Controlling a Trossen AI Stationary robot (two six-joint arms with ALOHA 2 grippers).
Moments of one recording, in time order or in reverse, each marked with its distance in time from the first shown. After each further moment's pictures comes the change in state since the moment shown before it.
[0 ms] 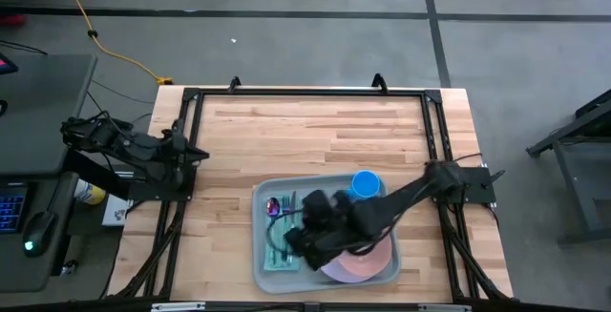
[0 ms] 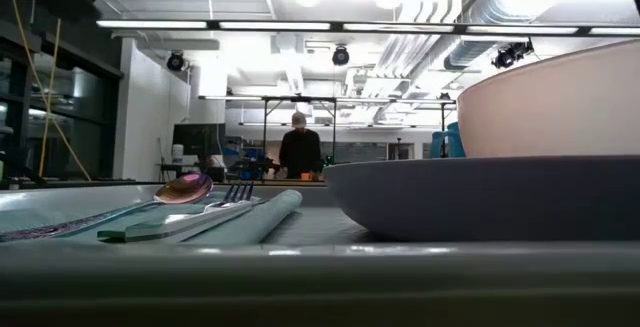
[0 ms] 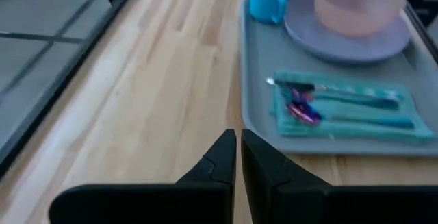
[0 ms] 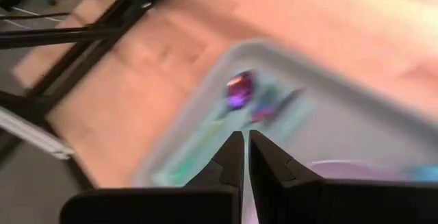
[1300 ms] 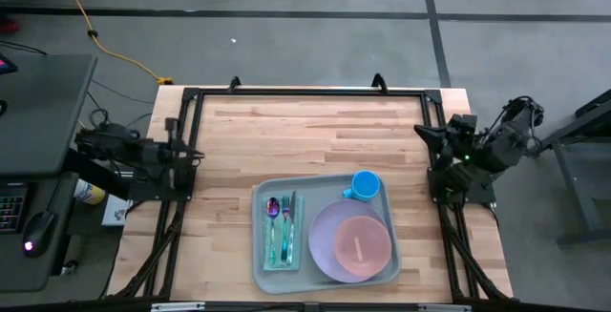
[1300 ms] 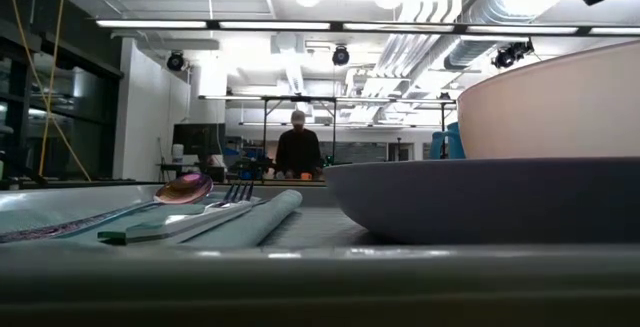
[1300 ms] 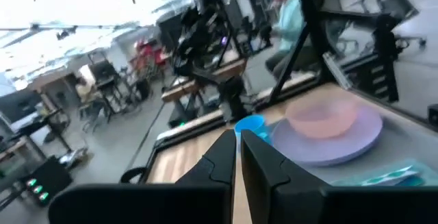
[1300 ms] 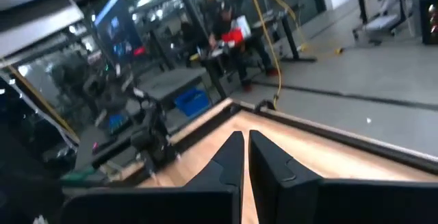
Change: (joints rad) left arm 0.000 -0.293 -0.196 0.548 0.115 0.679; right arm 0.249 -1.737 -1.583 0.718 0.646 -0.685
